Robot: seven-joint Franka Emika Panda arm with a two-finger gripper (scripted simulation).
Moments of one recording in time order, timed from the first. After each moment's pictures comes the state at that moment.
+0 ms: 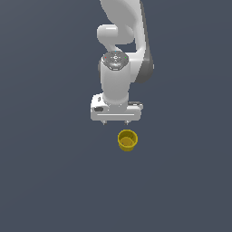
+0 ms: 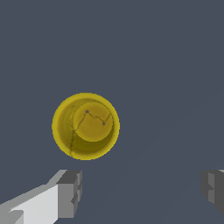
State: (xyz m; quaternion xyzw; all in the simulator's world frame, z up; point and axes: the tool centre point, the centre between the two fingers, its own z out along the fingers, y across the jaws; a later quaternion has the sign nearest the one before) arm -0.001 -0.001 0.176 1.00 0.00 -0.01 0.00
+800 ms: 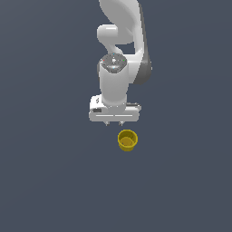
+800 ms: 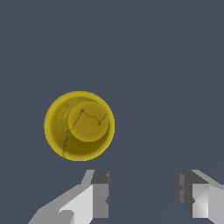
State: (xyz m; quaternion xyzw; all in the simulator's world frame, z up) arm -0.002 -0.008 0.170 1.00 0.01 -0.01 0.00
